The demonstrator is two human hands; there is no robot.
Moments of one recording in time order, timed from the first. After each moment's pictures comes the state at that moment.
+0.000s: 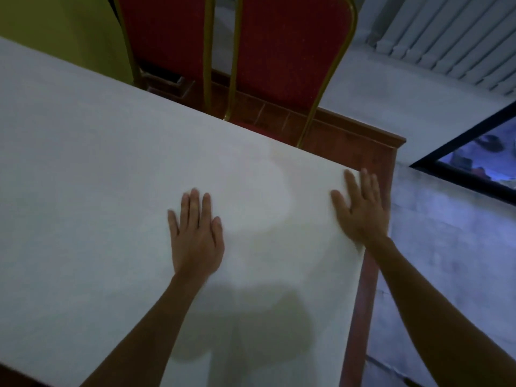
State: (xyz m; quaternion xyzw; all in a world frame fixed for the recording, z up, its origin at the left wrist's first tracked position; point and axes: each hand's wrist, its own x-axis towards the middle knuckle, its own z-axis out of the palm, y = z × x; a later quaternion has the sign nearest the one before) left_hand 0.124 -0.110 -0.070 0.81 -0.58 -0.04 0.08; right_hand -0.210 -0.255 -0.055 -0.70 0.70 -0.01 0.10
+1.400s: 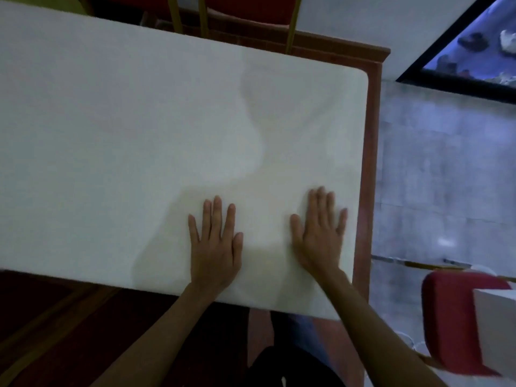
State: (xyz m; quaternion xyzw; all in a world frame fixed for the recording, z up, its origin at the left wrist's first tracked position) left_hand 0.128 0.089 -0.062 0.67 -0.73 -0.06 0.05; right_hand -0.097 0.058 -0.057 -0.65 0.74 -0.04 0.14
